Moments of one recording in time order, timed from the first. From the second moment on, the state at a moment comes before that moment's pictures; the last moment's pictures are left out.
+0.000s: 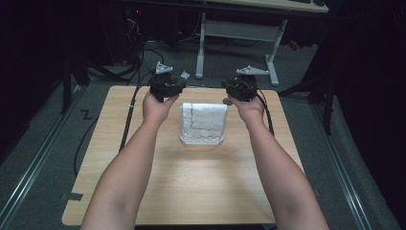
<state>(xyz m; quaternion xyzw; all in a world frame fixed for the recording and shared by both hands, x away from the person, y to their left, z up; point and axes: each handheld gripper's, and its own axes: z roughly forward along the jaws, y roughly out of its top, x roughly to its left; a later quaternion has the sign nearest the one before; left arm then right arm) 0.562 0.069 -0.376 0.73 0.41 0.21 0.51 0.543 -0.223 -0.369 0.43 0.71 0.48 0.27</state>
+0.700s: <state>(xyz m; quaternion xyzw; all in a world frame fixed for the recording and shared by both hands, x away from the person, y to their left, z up) 0.474 0.134 -0.409 0.73 0.40 0.23 0.50 0.452 -0.262 -0.392 0.41 0.71 0.50 0.28</state>
